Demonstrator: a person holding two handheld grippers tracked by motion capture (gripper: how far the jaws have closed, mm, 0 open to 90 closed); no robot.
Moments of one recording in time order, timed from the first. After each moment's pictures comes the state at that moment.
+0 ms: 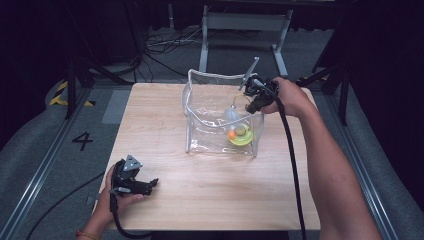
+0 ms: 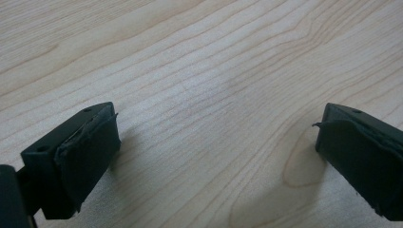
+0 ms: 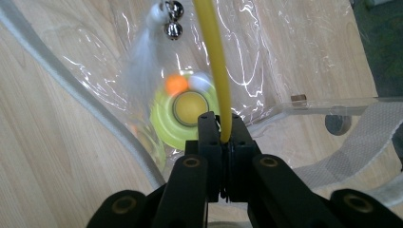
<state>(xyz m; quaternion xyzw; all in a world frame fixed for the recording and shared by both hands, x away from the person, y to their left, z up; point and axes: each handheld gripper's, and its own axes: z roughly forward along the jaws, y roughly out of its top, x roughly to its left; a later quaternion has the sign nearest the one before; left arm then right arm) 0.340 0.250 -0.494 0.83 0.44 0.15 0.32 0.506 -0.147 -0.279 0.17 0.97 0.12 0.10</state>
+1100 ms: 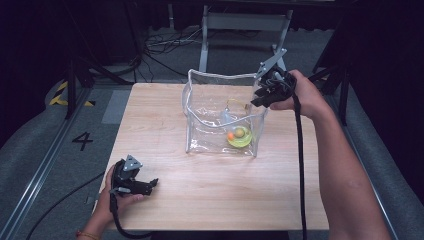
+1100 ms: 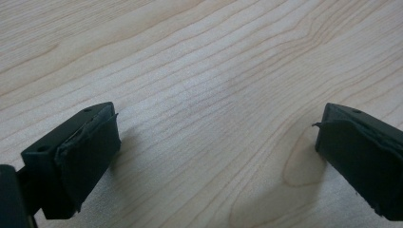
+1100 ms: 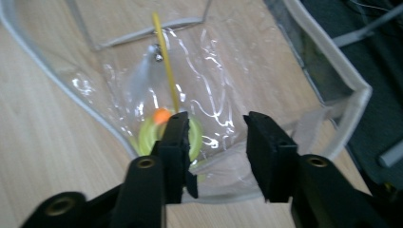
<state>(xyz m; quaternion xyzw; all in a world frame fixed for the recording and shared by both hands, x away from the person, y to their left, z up) 0.340 0.250 -0.493 0.83 0.44 0.15 0.31 0.491 -0.180 -0.250 0.19 0.94 0.23 0.17</state>
